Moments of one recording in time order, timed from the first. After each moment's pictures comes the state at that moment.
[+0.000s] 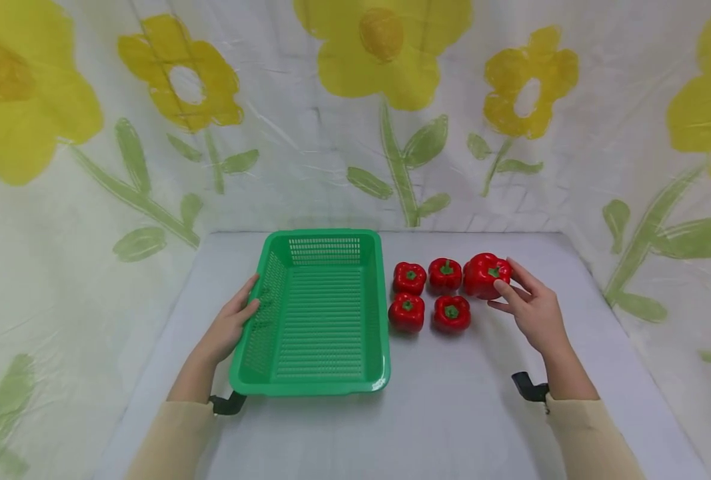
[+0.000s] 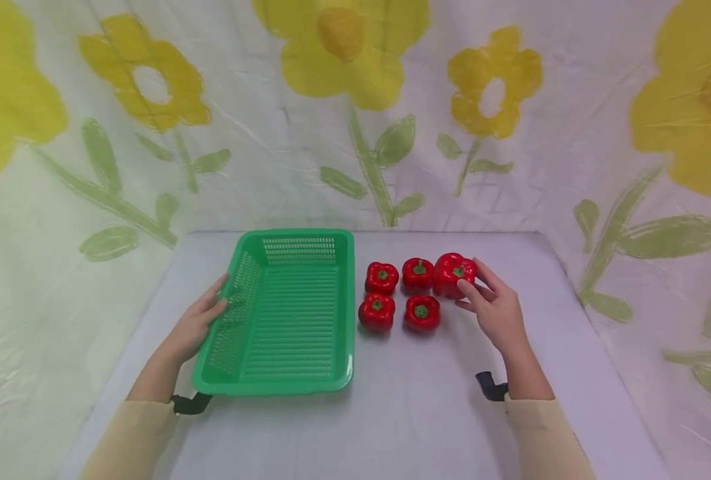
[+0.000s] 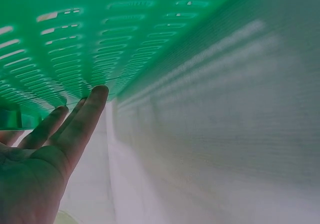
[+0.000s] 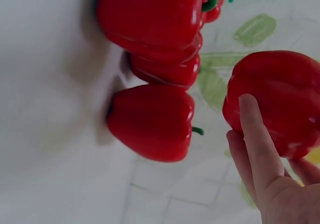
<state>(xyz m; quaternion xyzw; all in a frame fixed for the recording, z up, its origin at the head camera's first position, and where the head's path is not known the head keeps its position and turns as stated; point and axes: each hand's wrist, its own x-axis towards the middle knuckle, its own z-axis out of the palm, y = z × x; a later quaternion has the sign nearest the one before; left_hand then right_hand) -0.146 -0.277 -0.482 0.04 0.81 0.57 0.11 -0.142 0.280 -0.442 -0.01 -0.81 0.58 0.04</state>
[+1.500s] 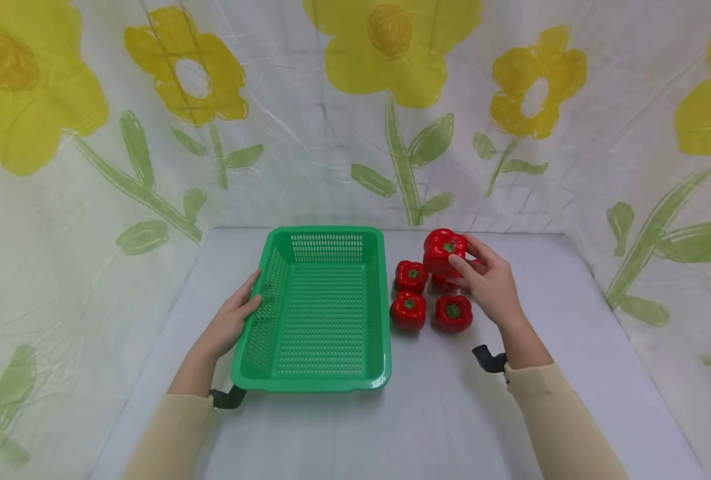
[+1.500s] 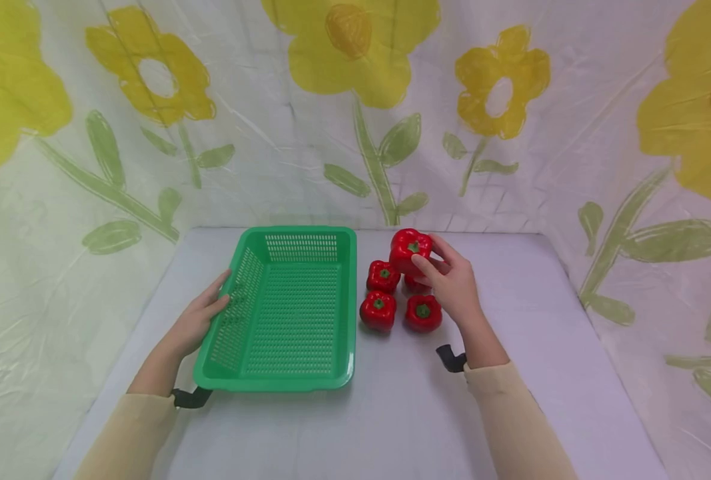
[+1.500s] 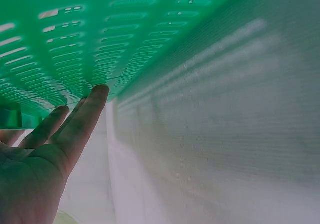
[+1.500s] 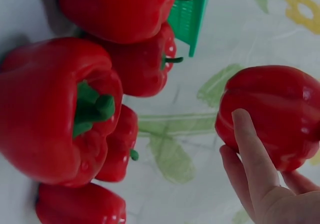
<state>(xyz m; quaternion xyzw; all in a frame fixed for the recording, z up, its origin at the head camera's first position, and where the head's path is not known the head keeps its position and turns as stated) -0.149 -0.275 -0.483 0.04 0.80 0.58 0.12 -0.177 0.214 -0.415 0.02 -0.81 0.59 0.01</state>
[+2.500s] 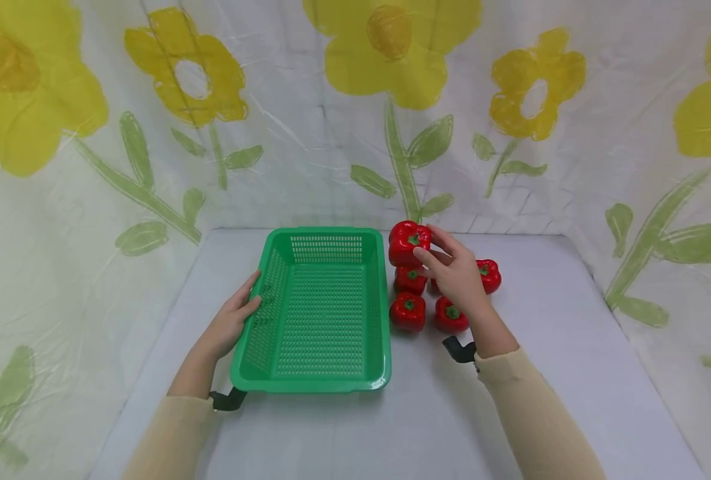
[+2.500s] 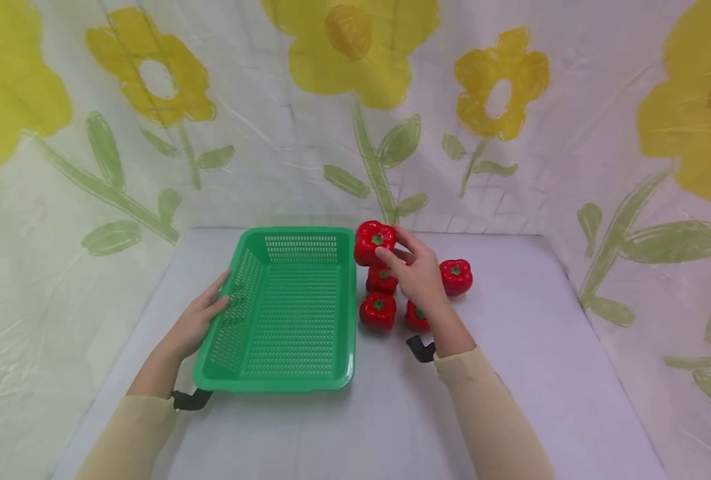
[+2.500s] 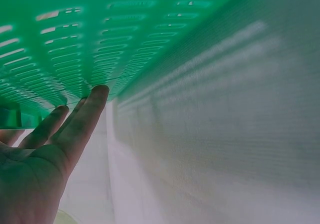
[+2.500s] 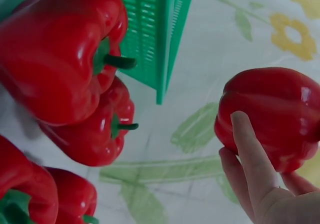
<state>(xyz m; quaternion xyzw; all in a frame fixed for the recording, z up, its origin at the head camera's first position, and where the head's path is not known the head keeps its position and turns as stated) -0.149 -0.275 -0.486 0.04 0.80 0.59 0.12 -0.190 0.163 -0.401 0.07 -0.78 0.63 0.00</state>
